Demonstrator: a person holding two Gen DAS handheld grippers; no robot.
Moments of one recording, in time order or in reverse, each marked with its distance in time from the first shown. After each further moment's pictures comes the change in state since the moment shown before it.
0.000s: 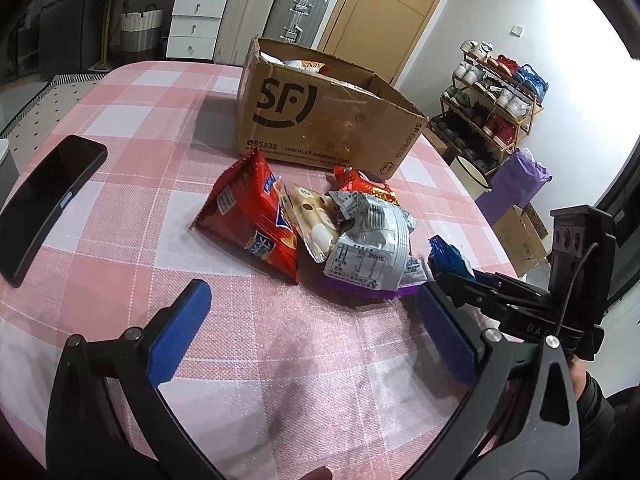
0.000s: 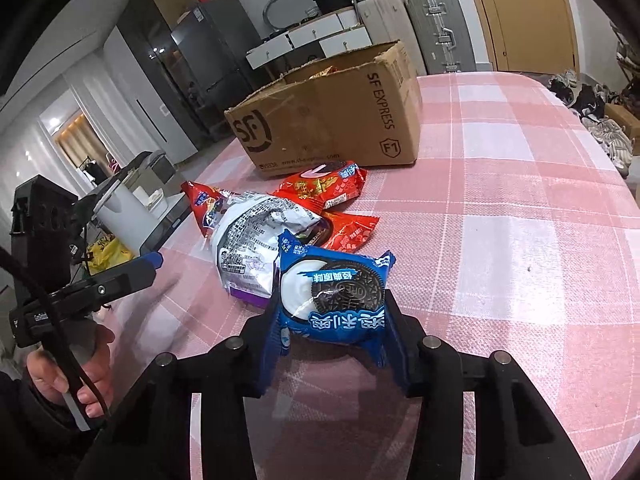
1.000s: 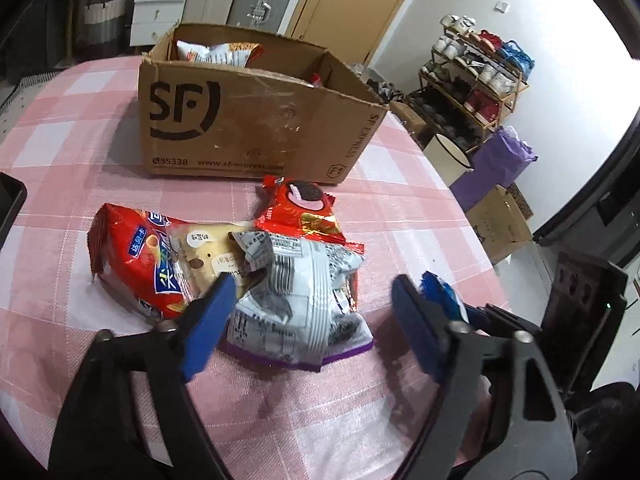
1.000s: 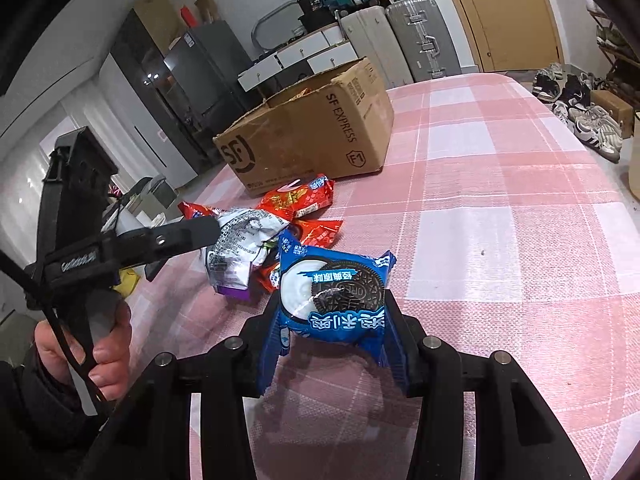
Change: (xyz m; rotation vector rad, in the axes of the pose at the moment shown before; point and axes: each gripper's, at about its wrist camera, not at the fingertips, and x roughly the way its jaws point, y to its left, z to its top) left arm 0.063 -0.053 0.046 0.044 0.101 -0.075; right arm -0.027 -0.027 -0.014 0.067 -0.069 0.017
